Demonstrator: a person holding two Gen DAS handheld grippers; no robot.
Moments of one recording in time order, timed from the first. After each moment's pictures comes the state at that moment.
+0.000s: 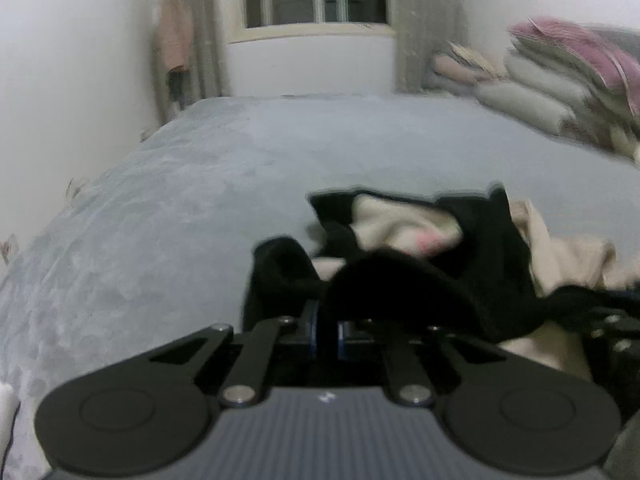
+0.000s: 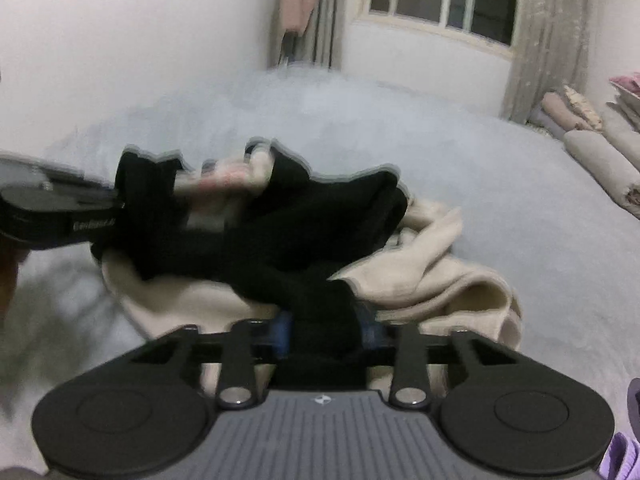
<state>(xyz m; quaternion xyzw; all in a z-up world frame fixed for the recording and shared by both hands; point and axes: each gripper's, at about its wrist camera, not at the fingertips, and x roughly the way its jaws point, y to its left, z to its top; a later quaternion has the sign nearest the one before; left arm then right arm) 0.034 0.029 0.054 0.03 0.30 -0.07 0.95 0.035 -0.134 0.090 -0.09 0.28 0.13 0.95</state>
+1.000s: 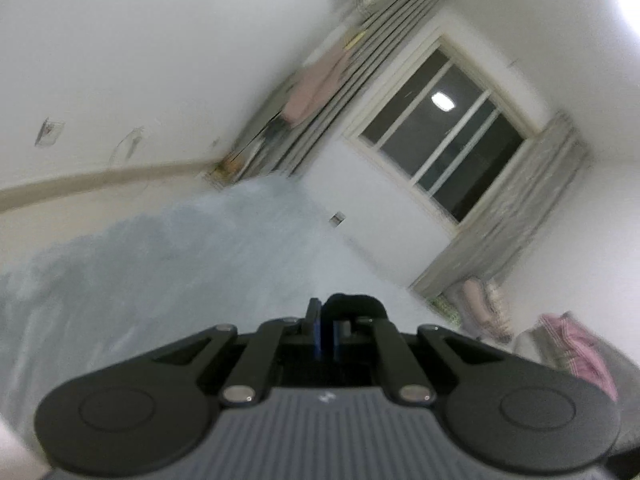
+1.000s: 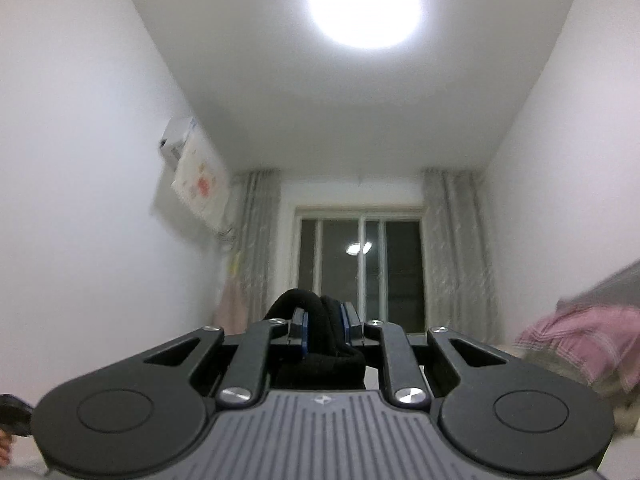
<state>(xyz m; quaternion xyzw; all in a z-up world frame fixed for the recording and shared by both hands) 0.081 0.269 0.174 -0.33 0.14 -0.02 0.93 -0.080 -0.187 0.360 -0.02 -0.19 0.04 0.98</state>
